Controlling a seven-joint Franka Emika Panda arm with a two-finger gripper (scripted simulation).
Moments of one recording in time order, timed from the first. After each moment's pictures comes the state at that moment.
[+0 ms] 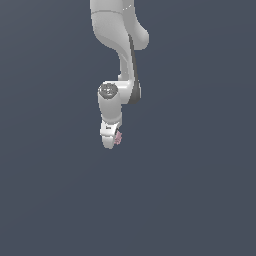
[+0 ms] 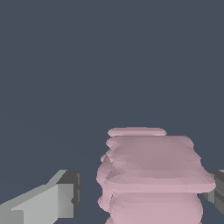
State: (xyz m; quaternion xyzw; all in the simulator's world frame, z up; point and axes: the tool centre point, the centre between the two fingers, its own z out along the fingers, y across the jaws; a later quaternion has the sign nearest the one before) arm -0.088 -0.070 0.045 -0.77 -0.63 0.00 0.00
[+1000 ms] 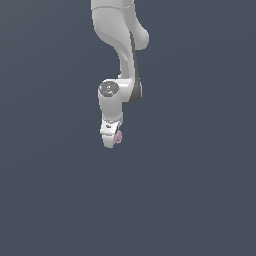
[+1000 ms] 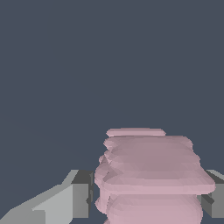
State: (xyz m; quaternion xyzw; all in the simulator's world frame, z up) arm -0.086 -0.067 0.055 -0.77 -0.63 0.00 0.00
